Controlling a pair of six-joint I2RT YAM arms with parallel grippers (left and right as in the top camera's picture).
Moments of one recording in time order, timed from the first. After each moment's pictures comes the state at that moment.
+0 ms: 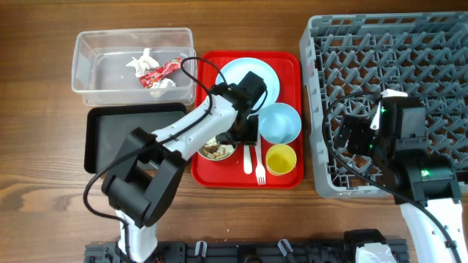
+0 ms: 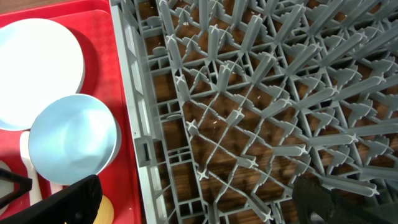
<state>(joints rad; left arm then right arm) -0.66 1.98 1.39 -0.91 0.14 -0.54 0.08 0.97 0.99 -0.96 0.14 0.25</state>
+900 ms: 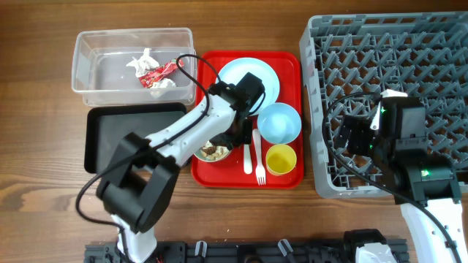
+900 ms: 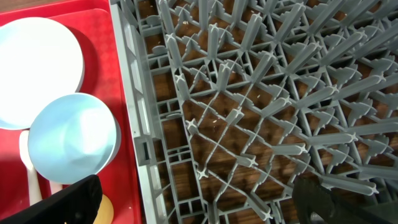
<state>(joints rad) -0.66 1.93 1.39 -1.01 0.05 -0.54 0.08 0.97 0.99 -0.97 0.14 0.25</state>
